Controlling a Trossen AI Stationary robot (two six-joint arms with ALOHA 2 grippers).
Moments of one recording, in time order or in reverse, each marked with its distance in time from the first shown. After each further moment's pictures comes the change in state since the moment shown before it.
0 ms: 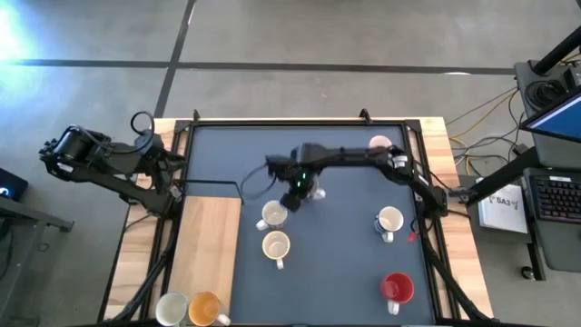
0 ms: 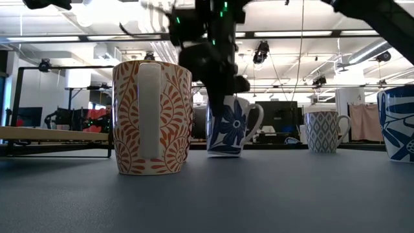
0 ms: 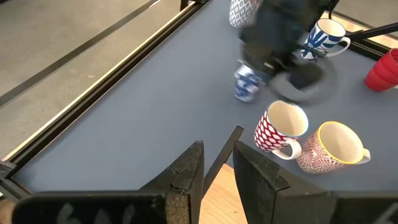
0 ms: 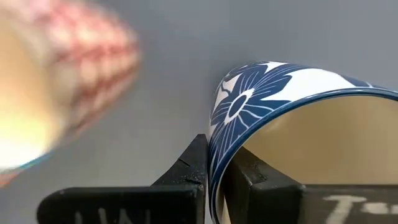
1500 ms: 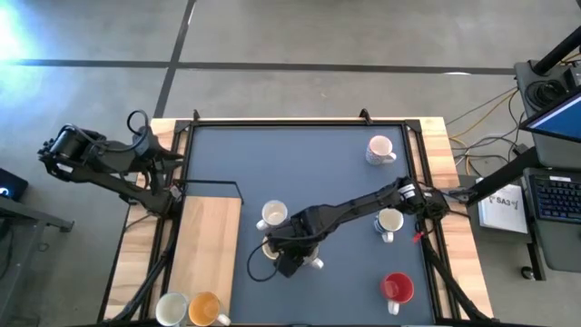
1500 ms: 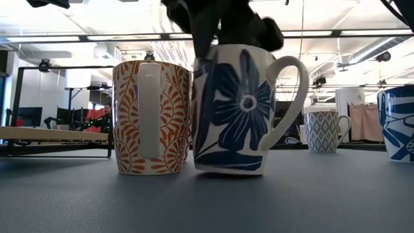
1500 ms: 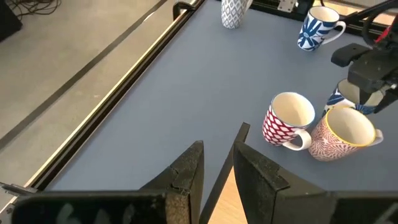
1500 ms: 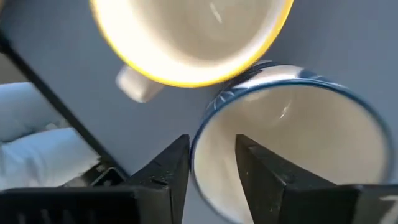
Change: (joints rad) left arm 0.000 -0.032 0.000 0.000 0.000 0.157; right arm 0.377 -0.017 0.039 0.128 -0.090 0.577
